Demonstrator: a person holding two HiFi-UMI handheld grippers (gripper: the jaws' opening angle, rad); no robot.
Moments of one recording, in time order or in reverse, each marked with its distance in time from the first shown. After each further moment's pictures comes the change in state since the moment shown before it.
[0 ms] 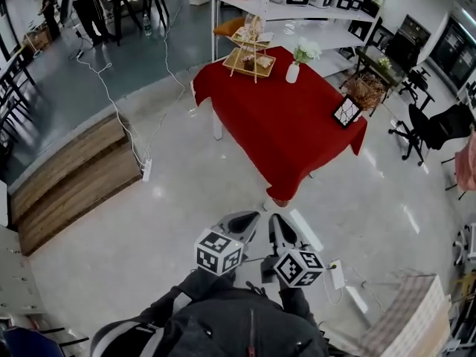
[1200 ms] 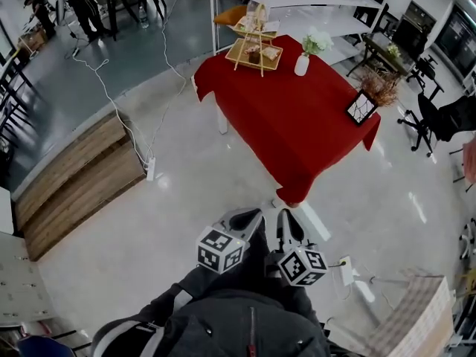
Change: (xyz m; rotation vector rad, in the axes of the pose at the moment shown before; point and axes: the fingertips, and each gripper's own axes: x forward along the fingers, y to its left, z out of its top) left arm 0.026 0.069 0.007 -0.003 0.054 0.000; right arm 0.065 -0.025 0.006 0.034 -0.062 -0.096
